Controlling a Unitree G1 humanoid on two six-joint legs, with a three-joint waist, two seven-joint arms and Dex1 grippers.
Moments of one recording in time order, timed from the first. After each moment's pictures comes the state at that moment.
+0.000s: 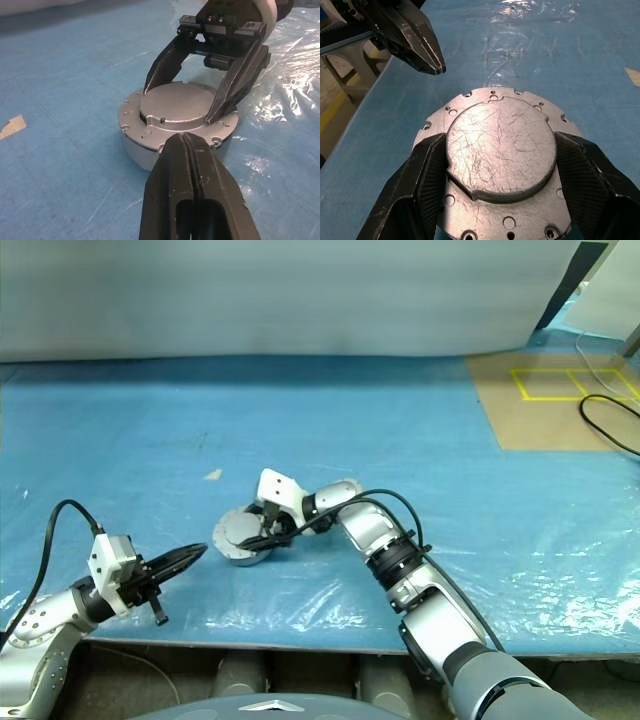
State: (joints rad) left arm 0.29 0.57 0.22 -0.18 -0.46 -0.05 -1.00; right arm -0.70 -0.10 0.48 0.39 0.02 0.29 1.09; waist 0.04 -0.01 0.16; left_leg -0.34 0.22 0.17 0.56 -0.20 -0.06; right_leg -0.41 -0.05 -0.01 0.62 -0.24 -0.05
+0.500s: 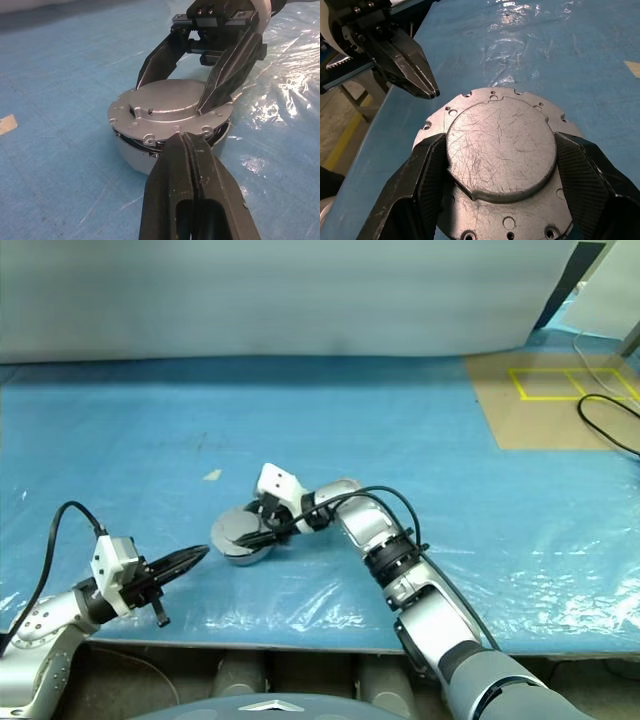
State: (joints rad) left arm 0.29 0.56 0.21 -0.17 -0.46 -0.05 -1.01; right arm -0.72 -0.07 0.43 0.37 0.08 0.43 1.11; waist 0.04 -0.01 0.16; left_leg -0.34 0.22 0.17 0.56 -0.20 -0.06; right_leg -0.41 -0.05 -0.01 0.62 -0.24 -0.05
